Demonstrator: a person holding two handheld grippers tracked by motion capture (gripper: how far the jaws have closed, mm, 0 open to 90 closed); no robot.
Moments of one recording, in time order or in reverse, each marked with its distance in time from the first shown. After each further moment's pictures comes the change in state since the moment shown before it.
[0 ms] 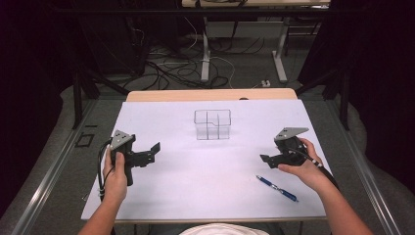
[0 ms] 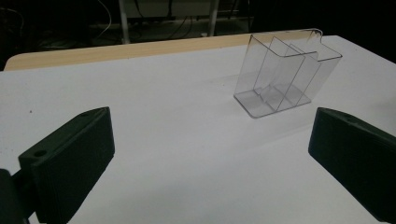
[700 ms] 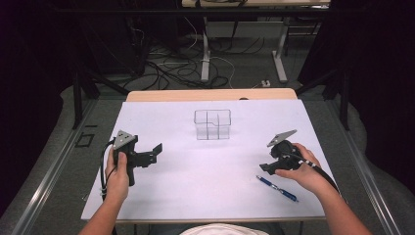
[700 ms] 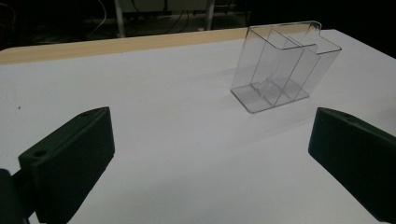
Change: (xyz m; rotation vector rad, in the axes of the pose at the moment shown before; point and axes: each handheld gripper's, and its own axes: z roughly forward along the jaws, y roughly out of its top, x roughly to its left) left arm -0.001 -0.003 0.006 0.017 -0.012 -0.003; right arm 0.013 -0.003 0.010 0.208 0.067 -0.020
